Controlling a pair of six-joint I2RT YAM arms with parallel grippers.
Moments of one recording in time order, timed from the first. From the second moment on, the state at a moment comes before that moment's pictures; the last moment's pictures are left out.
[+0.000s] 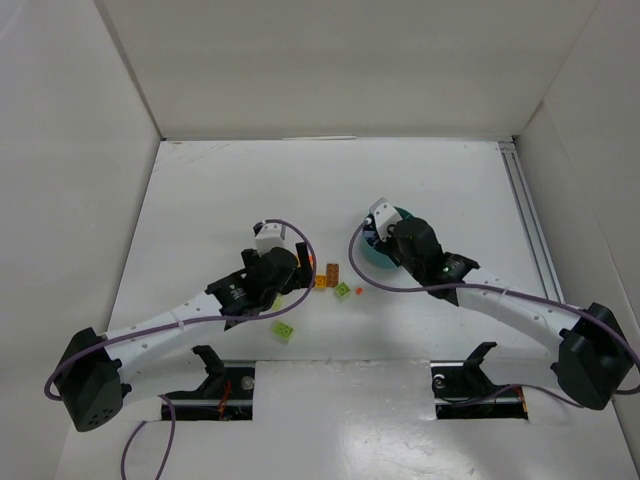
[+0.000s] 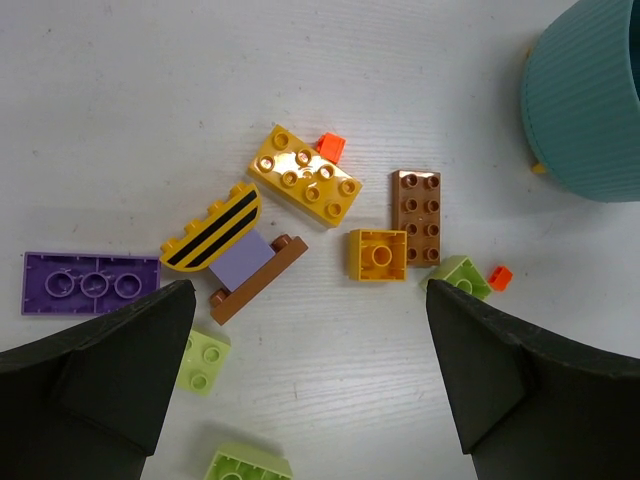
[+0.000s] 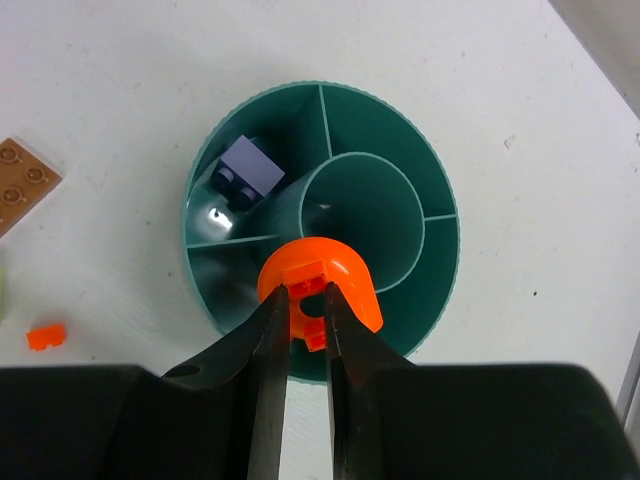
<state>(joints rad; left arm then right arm) -0.89 1.02 0.62 -0.32 -0.51 -0.75 0.73 1.19 0.74 -0.10 0.35 -0.28</state>
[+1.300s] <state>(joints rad) -0.86 0.98 0.62 -0.35 -0.38 -0.74 0.86 1.27 0.69 -0.14 0.01 -0.21</state>
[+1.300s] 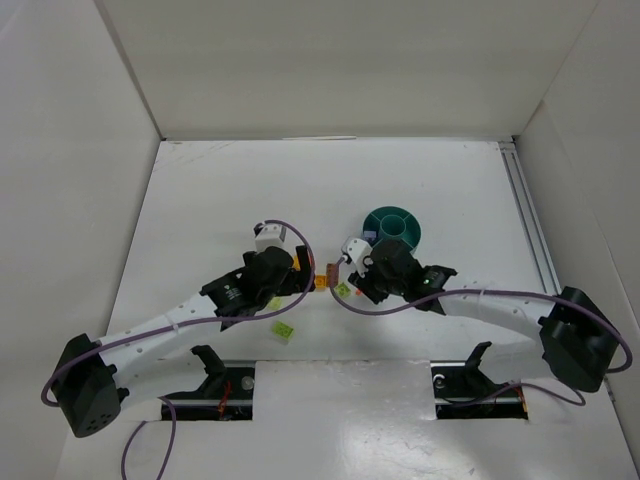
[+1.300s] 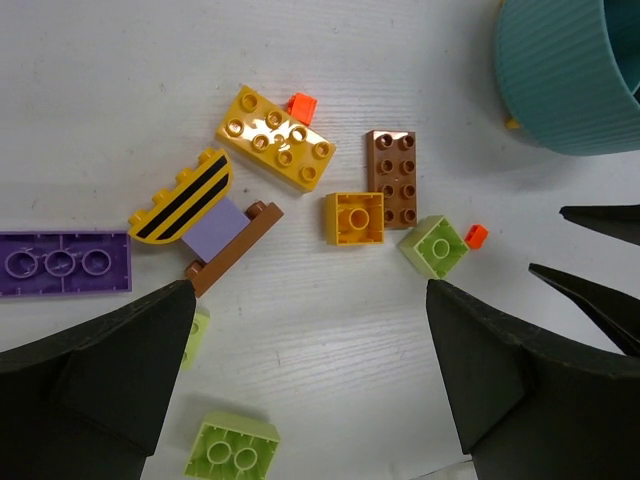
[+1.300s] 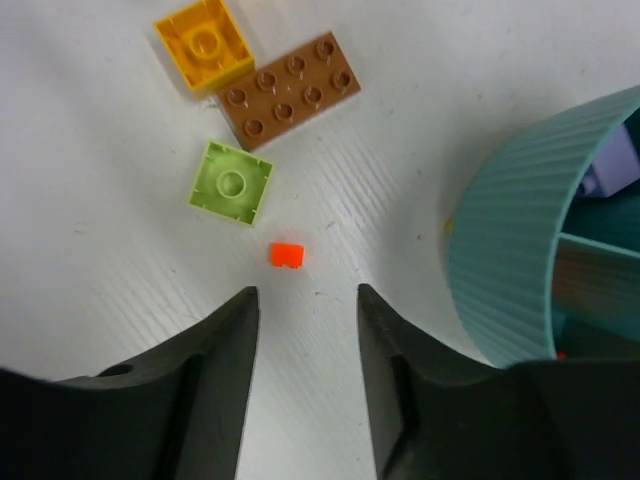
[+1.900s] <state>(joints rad) -0.86 0.98 0.62 -0.37 -0.37 -0.80 0.91 1.46 0.70 -0.09 0.13 -0.05</state>
